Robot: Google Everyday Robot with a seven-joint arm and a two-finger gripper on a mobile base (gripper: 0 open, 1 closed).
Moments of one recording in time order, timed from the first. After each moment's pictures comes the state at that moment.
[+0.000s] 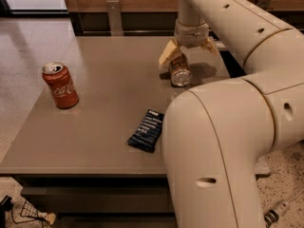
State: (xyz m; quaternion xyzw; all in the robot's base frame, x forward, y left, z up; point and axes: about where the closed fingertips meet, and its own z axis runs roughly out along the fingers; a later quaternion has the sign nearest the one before) arm 0.709 -0.135 0.839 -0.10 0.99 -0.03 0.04
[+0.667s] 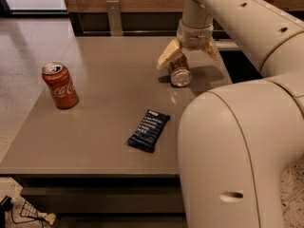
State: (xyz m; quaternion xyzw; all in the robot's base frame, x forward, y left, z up) arm 0.690 -0.129 0.839 -0.10 0.99 0.02 0.04
